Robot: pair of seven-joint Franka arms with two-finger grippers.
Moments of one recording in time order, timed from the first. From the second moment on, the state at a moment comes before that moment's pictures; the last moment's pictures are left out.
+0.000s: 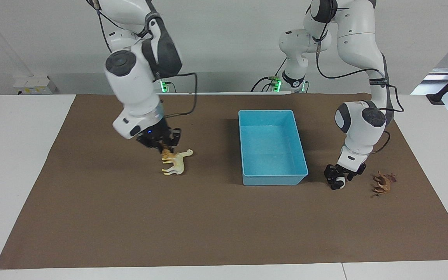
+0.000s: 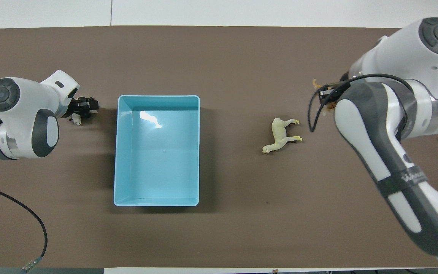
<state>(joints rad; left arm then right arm) -0.01 0.37 -0.01 -1.99 0.06 2.52 -0.08 0.41 0.26 -0.05 -1.52 0.16 1.88 0.42</state>
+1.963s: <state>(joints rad) -0.44 0.16 -0.05 -1.71 0.06 1.86 -0.57 0.43 0.25 -0.11 -1.83 0.03 2.13 0.44</state>
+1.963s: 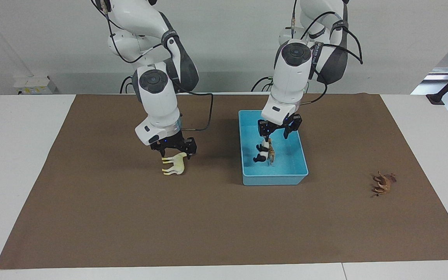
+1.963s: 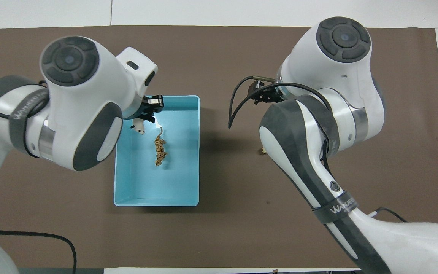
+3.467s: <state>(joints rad) 0.31 0.33 -0.01 -1.99 0.07 2.64 -0.08 0.47 0.32 -0.10 -2.03 0.01 2.43 0.49</state>
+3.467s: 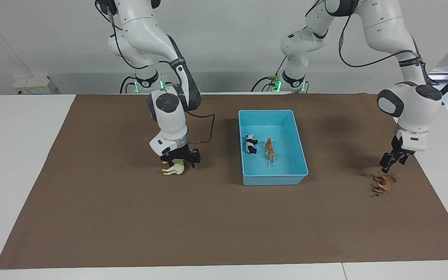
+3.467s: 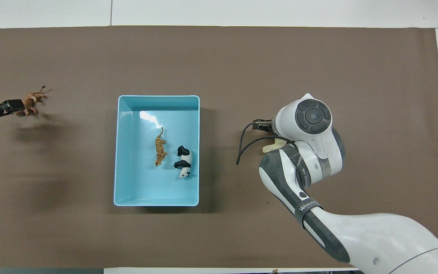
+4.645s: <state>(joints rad) 0.30 0.43 -0.01 -1.75 0.06 2.45 -1.11 0.51 0.28 -0.07 -1.55 0.09 1.94 0.67</state>
